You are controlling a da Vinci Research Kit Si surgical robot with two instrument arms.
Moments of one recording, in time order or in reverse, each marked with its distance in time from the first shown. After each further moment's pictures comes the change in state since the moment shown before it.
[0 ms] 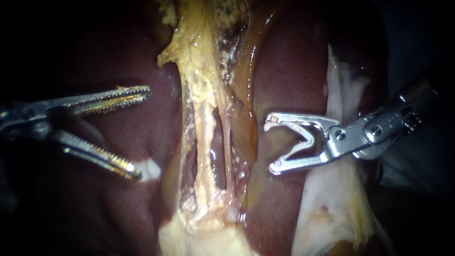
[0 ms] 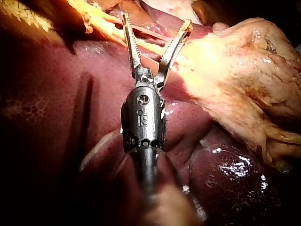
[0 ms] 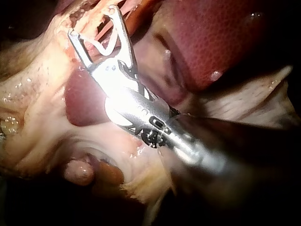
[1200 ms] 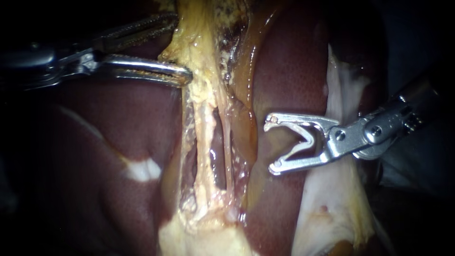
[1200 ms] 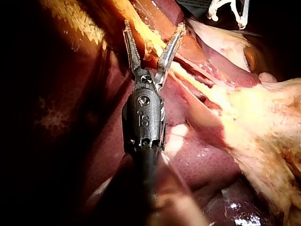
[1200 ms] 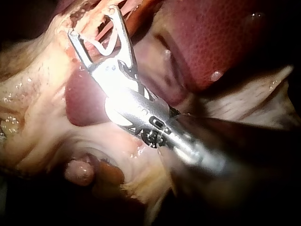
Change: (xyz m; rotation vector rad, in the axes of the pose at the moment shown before) right arm 0.000 0.000 0.000 0.000 0.000 0.000; left arm 0.000 0.011 0.006 -0.278 0.007 -0.123
